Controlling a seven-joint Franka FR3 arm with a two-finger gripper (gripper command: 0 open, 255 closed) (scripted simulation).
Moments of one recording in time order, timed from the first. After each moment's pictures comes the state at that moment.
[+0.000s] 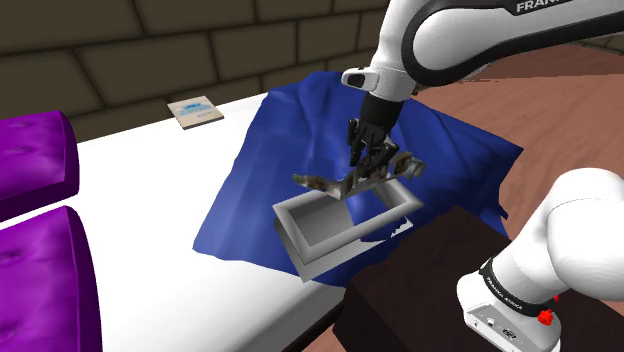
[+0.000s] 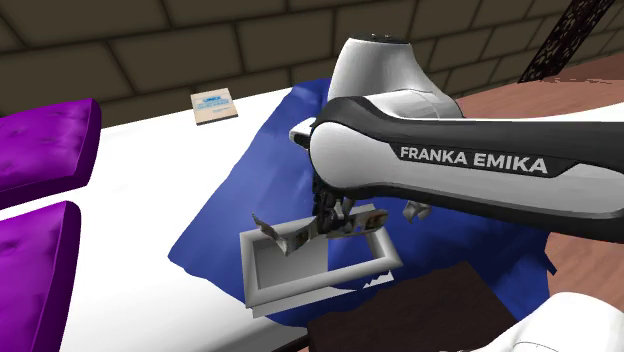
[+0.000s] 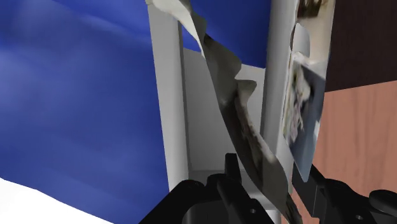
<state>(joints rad) 0.30 -0.51 0.03 -2.55 0.27 2.06 -1.19</state>
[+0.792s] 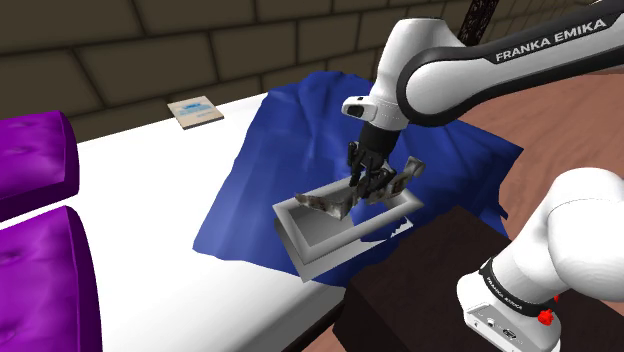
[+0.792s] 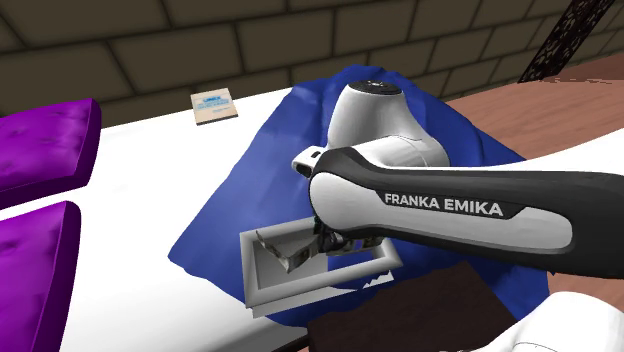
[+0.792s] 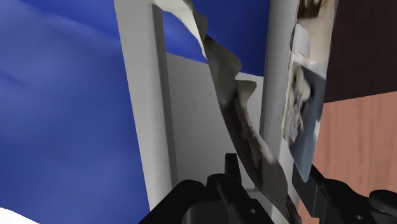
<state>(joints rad) 0.31 -0.49 0.04 -2.67 0.30 2.20 -1.21</state>
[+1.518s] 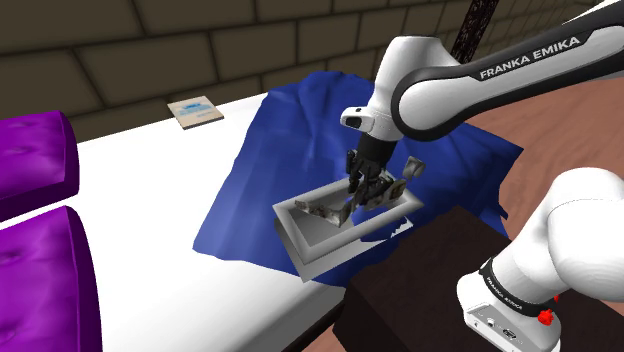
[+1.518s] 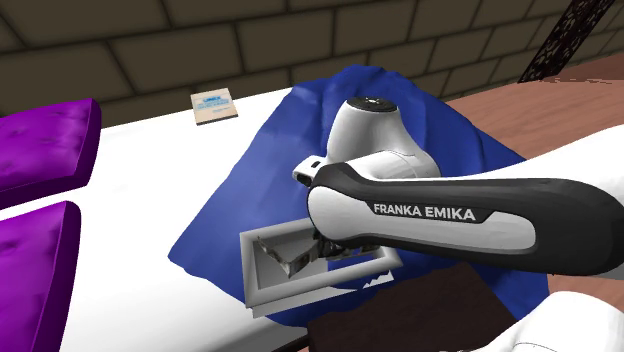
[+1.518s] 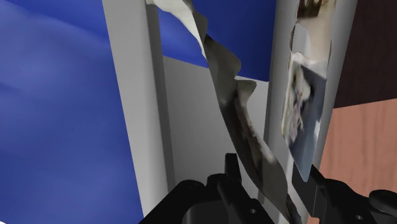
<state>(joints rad) 0.32 -0.45 0.05 -2.71 0.32 2.27 -1.23</state>
